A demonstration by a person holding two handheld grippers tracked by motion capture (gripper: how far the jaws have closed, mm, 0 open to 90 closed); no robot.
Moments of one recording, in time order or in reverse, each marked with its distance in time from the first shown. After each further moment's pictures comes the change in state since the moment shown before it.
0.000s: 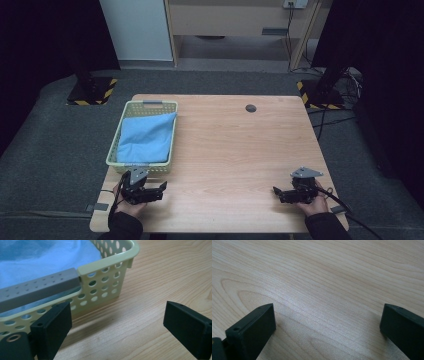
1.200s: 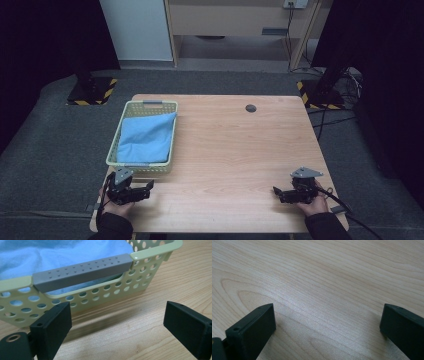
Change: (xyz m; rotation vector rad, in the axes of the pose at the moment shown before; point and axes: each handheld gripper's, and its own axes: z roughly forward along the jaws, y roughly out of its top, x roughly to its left) left arm 0.030 -0.012 -0.013 -0.006 0.057 -0.061; right arm 0.000 0.000 0.000 0.000 0.000 0.000
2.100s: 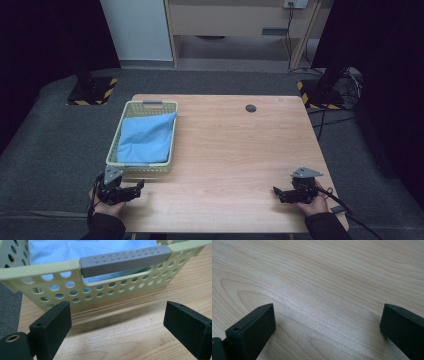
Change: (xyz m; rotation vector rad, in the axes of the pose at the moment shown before) left arm 0.025 -0.009 -0.007 0.010 0.046 -0.047; right arm 0.000 0.000 0.000 0.000 0.000 0.000
